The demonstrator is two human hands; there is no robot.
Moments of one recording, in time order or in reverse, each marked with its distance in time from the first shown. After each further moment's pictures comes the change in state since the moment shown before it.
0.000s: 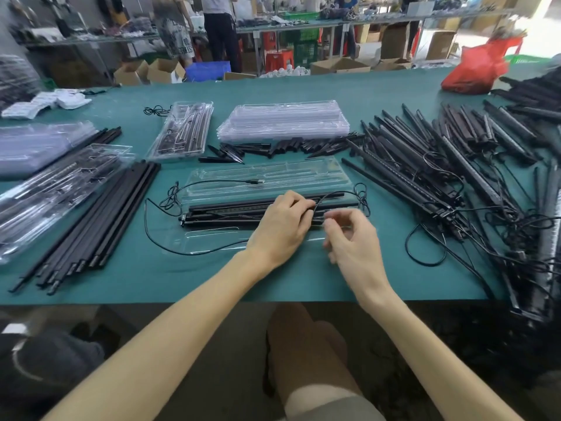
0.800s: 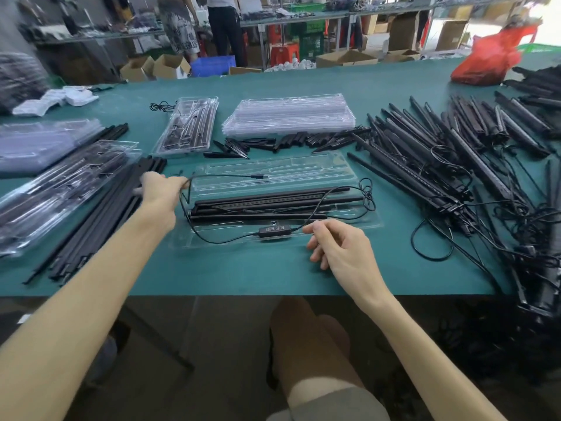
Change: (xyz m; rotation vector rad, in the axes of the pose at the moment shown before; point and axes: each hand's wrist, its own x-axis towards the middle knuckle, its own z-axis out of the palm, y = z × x) left_hand -0.005 -0.110 -0.130 -0.538 0.535 -1.032; right_hand -0.012 0.007 0.007 -0.027 -0.184 -0.020
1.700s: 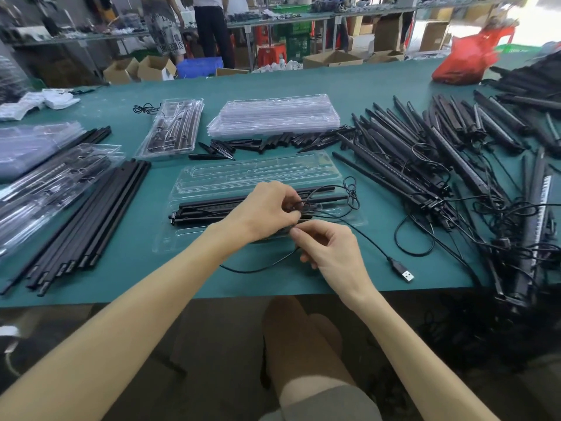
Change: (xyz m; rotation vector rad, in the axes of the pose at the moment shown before) left_hand -0.119 0.017 0.095 0.686 -0.729 0.819; right_hand 0.003 0.006 -0.003 0.046 -0.026 -0.030
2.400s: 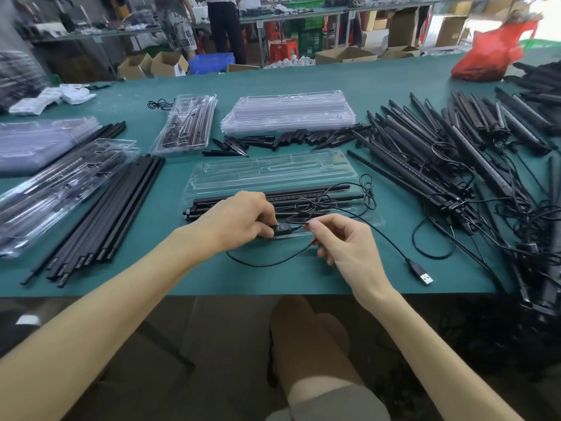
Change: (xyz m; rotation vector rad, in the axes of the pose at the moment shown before) left_hand -0.034 -0.049 -0.031 0.247 -0.173 -0.008; right_hand 0.001 -0.002 0.000 0.064 0.025 0.015
